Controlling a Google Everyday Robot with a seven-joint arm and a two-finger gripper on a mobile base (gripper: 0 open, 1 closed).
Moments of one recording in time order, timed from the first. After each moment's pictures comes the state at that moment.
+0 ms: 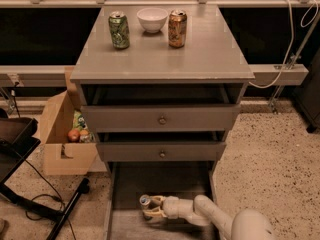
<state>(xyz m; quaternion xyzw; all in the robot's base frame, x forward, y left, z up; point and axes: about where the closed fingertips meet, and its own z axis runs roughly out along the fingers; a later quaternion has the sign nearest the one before) 0.536 0.053 0.185 -0.47 0.58 0.44 0.50</state>
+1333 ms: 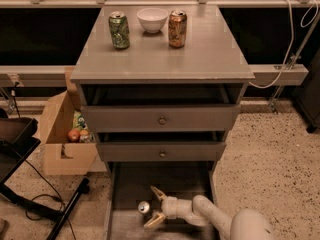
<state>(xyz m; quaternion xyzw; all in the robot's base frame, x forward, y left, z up) 0.534 0.060 0.185 -0.47 0.58 0.45 0.49</state>
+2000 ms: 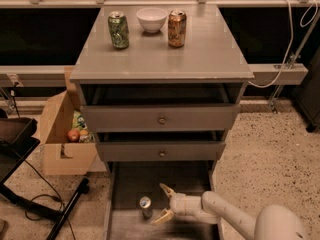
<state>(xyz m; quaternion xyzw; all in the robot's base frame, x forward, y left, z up) 0.529 0.024 0.220 -0.47 0.63 0.42 0.46</state>
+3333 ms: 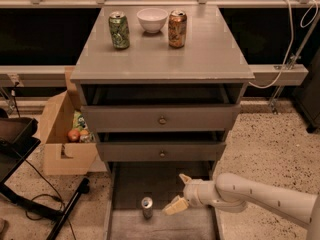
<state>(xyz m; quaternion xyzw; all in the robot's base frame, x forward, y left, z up) 0.517 -0.051 0.370 -0.44 0.78 0.28 0.34</state>
